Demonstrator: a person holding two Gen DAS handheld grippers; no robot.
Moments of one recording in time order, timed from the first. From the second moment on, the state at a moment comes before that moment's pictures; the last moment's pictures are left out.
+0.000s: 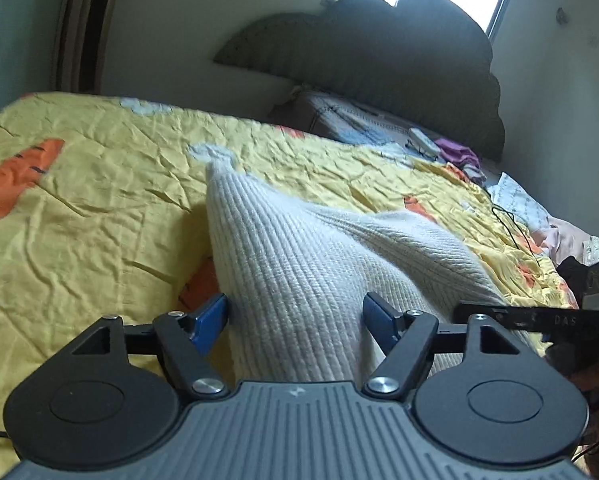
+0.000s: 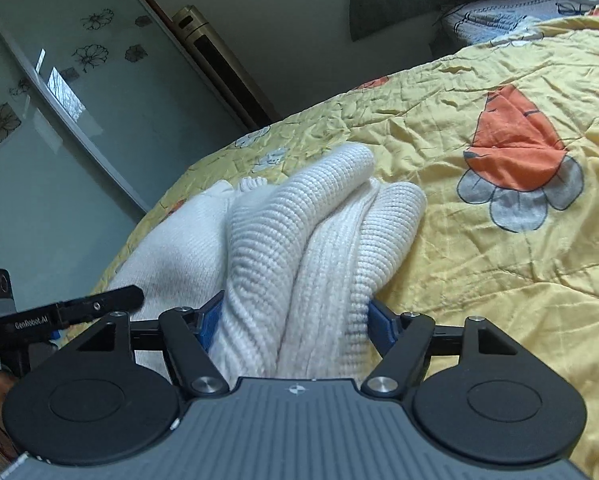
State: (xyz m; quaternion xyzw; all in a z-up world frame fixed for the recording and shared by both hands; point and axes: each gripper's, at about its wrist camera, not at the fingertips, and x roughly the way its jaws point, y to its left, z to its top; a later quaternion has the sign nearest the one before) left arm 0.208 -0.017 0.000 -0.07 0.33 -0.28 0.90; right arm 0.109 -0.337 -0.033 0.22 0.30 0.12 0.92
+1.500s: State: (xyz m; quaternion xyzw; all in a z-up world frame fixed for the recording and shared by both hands) left arm 0.057 -0.026 -0.020 0.02 0.32 -0.14 0.94; right arm -0.040 -0.248 -0.044 0.12 0.30 -0.01 0.95
